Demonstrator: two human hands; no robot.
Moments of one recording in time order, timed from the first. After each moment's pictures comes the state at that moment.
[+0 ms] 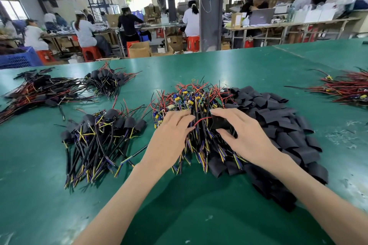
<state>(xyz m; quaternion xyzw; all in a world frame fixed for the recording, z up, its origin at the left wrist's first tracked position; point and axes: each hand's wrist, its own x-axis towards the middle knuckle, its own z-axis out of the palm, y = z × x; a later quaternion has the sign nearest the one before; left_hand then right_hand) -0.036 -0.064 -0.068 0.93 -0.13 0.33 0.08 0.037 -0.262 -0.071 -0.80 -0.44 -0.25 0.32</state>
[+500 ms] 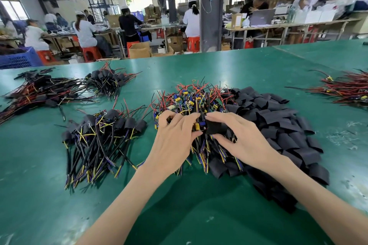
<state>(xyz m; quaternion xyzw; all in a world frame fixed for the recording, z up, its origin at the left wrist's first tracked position) -0.042 -0.077 -0.062 0.91 -0.10 0.40 -0.01 0.032 -0.259 -0.073 -0.79 -0.46 -0.21 0.35</state>
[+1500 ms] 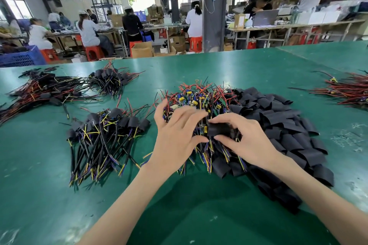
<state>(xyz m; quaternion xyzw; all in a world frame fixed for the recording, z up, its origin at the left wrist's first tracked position) -0.040 -0.068 -0.067 0.89 -0.14 0.44 0.04 0.027 -0.258 -0.067 -0.78 -0.44 -0.14 0.42</state>
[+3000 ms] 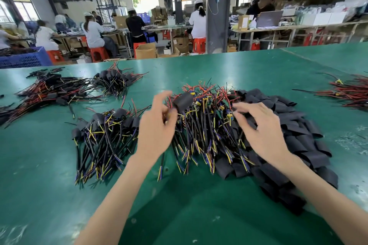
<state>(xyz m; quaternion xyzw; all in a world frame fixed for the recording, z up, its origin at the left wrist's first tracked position) -0.037 -0.036 -0.050 0.84 0.01 0.44 0.30 0.039 -0.262 -0.063 -0.78 -0.33 -0.34 0.40</state>
